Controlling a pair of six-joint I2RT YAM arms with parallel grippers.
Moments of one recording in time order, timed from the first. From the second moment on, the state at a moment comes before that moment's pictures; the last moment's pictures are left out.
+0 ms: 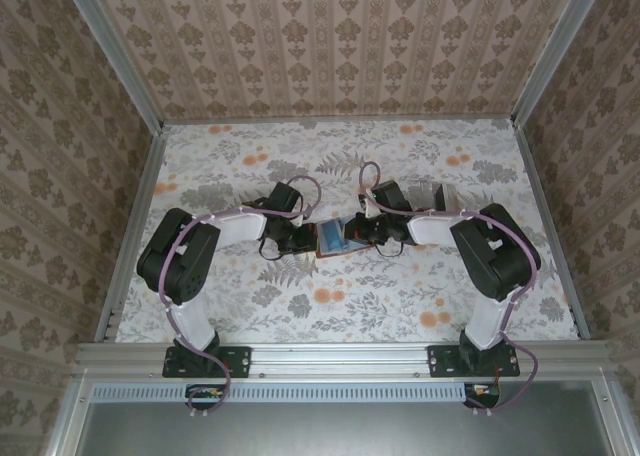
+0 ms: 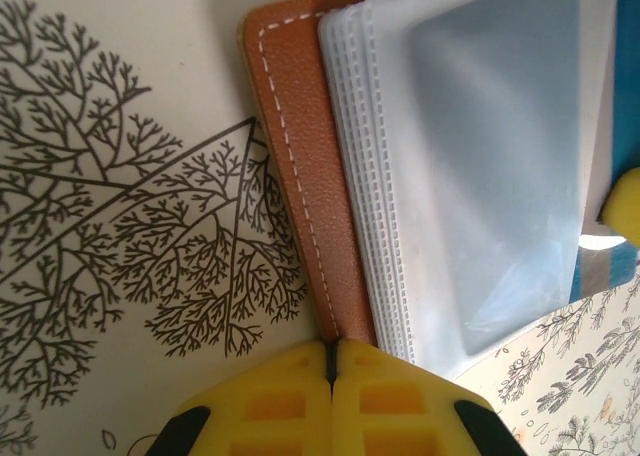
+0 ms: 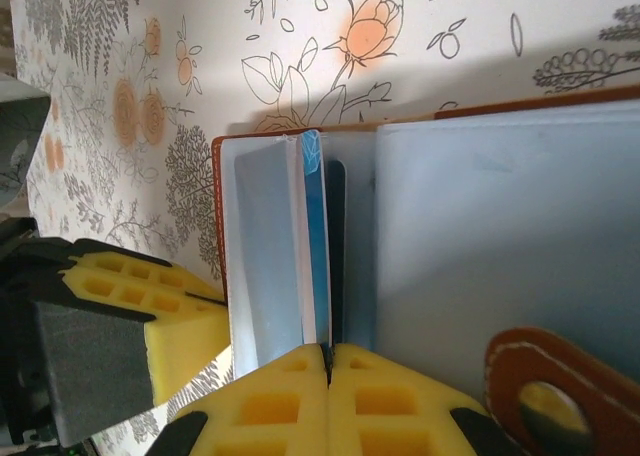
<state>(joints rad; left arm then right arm) -0.58 1.79 0.96 -0.34 0.45 -0.53 0.47 1.82 0.89 0.05 -0.52 0.69</state>
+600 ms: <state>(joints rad) -0.58 1.79 0.96 -0.34 0.45 -0.53 0.52 1.82 0.93 -0.04 -0.44 0.65</state>
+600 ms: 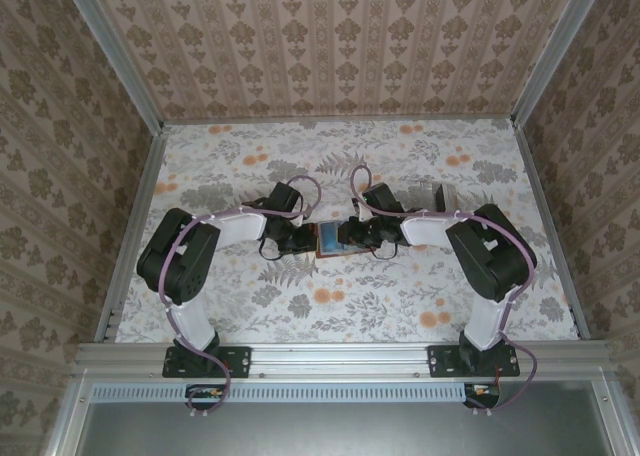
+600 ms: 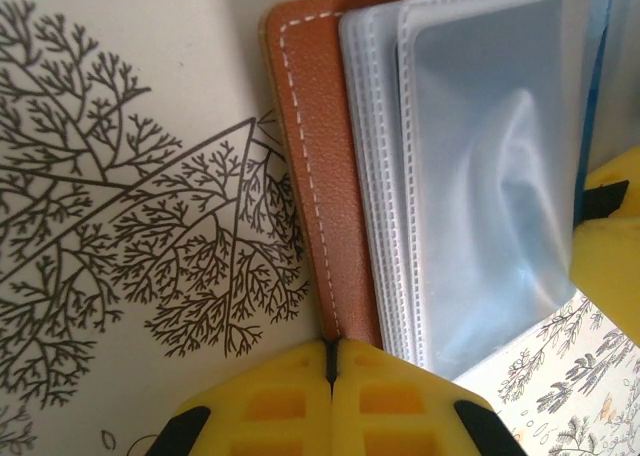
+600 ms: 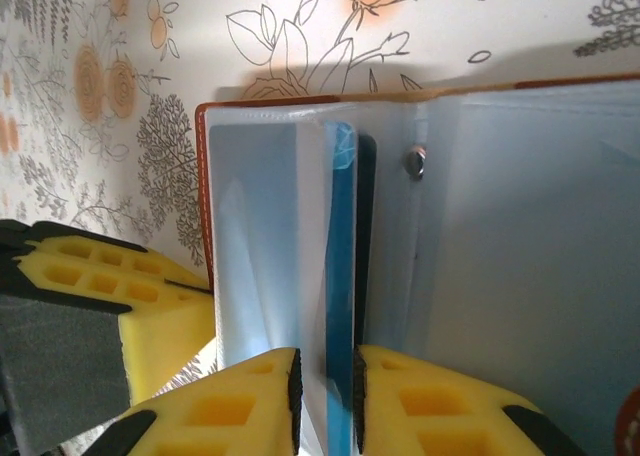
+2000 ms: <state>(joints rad) -0.58 1.80 0.96 -0.34 0.47 -0.53 0.54 1.55 0.77 -0.17 -0.20 0.57</state>
